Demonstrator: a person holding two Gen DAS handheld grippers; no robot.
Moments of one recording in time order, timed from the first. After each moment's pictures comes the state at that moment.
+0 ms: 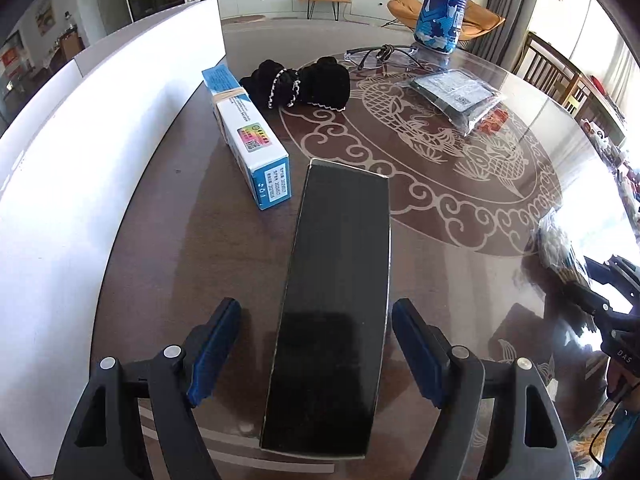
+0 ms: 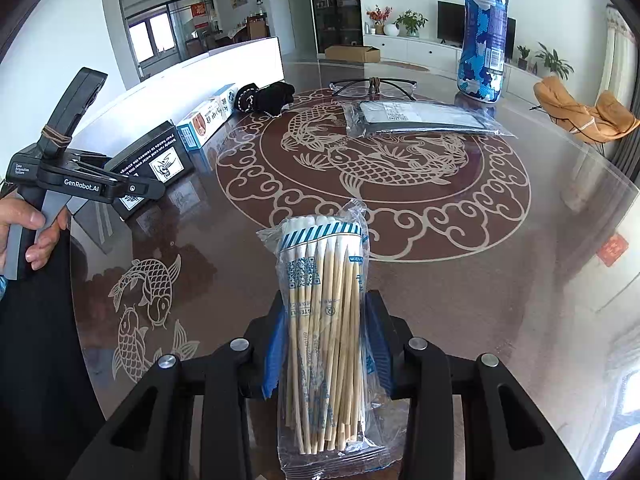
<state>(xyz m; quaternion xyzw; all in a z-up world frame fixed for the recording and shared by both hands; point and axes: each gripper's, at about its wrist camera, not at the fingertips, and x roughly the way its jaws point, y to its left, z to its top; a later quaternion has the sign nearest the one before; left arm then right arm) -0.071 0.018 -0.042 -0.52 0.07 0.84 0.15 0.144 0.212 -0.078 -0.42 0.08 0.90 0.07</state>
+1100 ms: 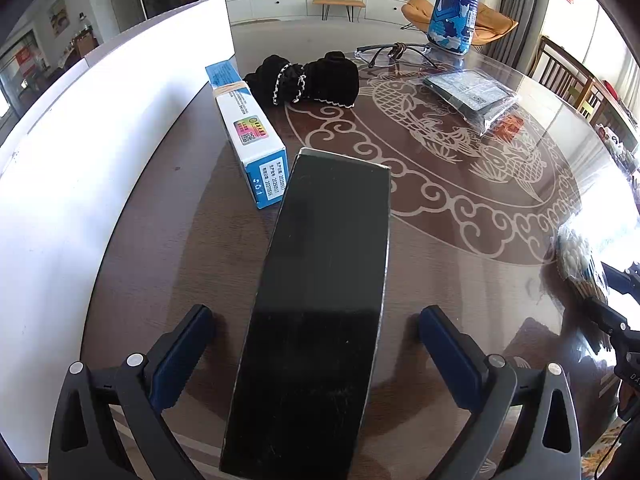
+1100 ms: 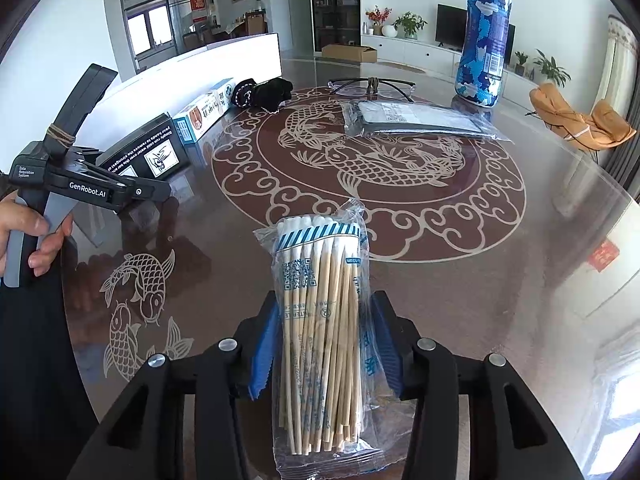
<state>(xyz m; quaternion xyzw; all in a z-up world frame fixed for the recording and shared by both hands) -0.073 0.025 -0.051 -0.52 0.07 0.85 0.12 0.141 0.208 -0.078 -0.43 0.06 0.90 0.08</state>
